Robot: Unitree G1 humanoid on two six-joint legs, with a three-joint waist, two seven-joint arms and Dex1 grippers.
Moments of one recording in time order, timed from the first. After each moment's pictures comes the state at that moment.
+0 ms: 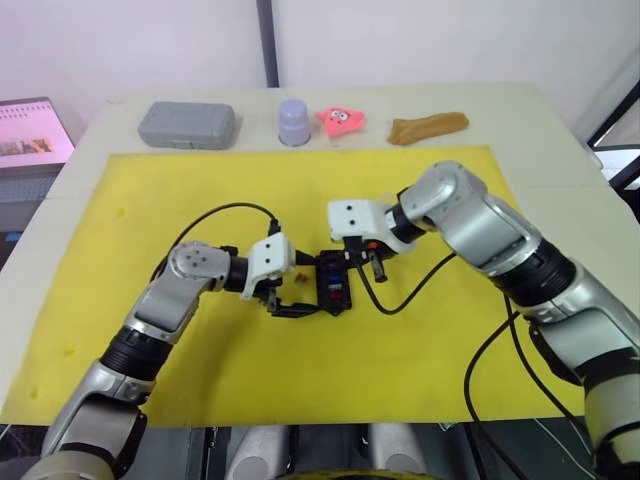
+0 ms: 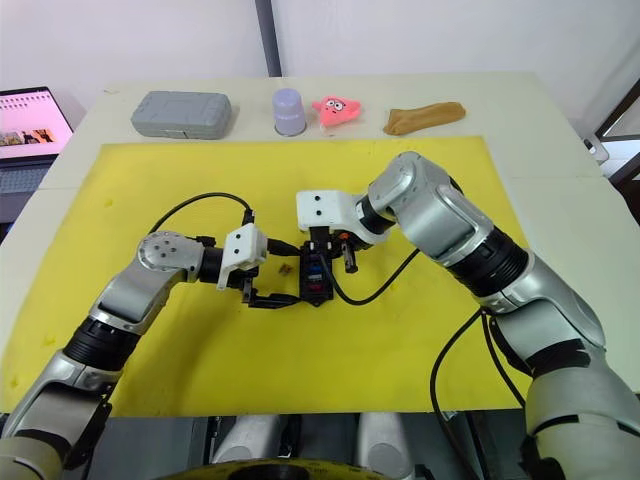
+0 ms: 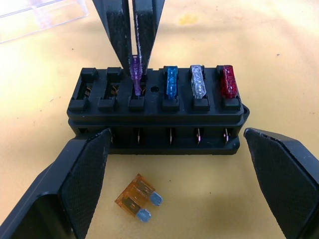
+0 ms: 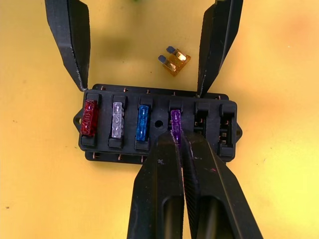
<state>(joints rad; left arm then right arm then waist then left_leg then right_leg) -0.49 0.56 -0.29 -0.02 -0.20 0.24 -1.19 -1.04 -0.66 0.65 -0.07 0.02 0.77 1.35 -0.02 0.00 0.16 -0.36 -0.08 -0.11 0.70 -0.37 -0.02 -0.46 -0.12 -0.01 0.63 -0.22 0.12</state>
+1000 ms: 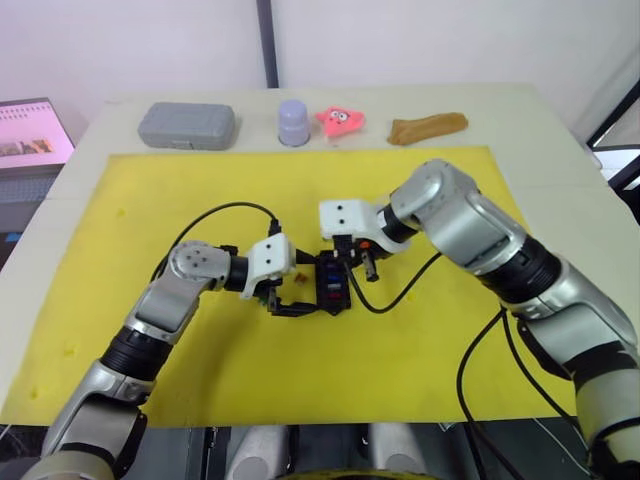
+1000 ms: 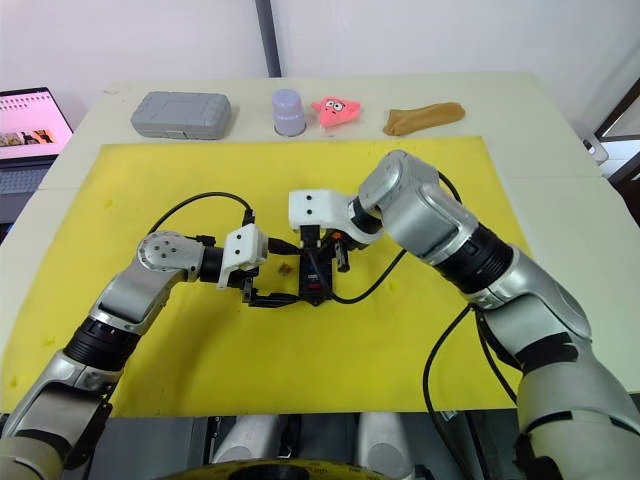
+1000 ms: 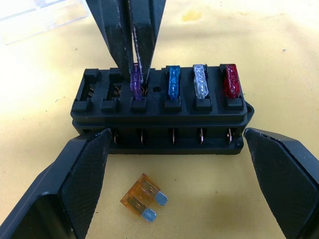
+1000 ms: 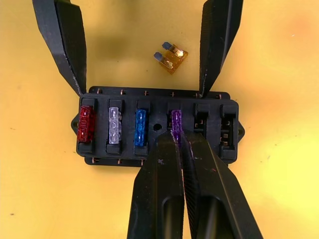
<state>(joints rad) -0.49 0.56 -0.29 -0.01 -0.18 0.23 -1.18 -1.06 -0.62 0.68 -0.09 -0.05 0.87 1.35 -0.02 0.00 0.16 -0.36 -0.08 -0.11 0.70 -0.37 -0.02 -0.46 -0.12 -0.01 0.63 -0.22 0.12</state>
